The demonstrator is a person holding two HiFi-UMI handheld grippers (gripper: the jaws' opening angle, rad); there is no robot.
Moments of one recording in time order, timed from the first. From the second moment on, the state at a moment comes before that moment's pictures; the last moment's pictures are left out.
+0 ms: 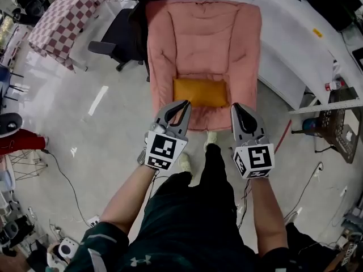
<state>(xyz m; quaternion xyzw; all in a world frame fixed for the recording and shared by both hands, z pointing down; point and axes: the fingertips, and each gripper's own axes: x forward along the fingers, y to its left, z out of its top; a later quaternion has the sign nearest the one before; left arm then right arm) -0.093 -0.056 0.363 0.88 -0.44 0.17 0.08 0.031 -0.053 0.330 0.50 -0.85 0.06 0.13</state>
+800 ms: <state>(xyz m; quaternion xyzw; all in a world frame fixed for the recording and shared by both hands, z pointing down) -0.067 -0.126 0.640 0.81 -0.40 0.43 0.02 0.039 -0.122 0.638 0.38 -0.85 0.09 0.34</state>
